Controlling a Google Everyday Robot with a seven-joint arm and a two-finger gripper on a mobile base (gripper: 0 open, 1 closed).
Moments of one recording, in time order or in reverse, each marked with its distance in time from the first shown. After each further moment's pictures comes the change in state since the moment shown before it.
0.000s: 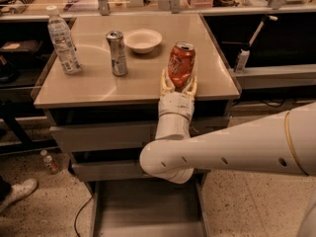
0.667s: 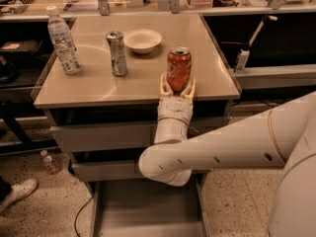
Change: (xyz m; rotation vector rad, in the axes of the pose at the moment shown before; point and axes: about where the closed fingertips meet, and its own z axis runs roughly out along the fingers) arm 0.016 -0.002 -0.004 0.008 -0.030 -0.158
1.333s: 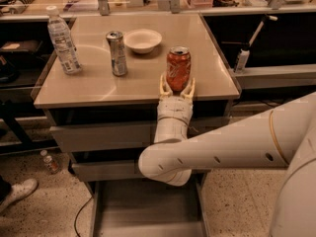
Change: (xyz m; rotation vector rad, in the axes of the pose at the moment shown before) arm -0.003 0.000 0.000 0.000 0.005 -0.015
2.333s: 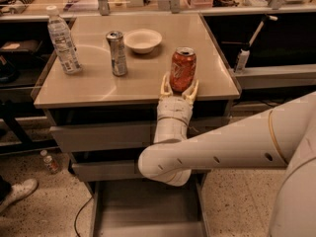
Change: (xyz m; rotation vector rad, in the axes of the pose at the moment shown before) arm 0.000 0.000 0.000 0.000 0.000 0.000
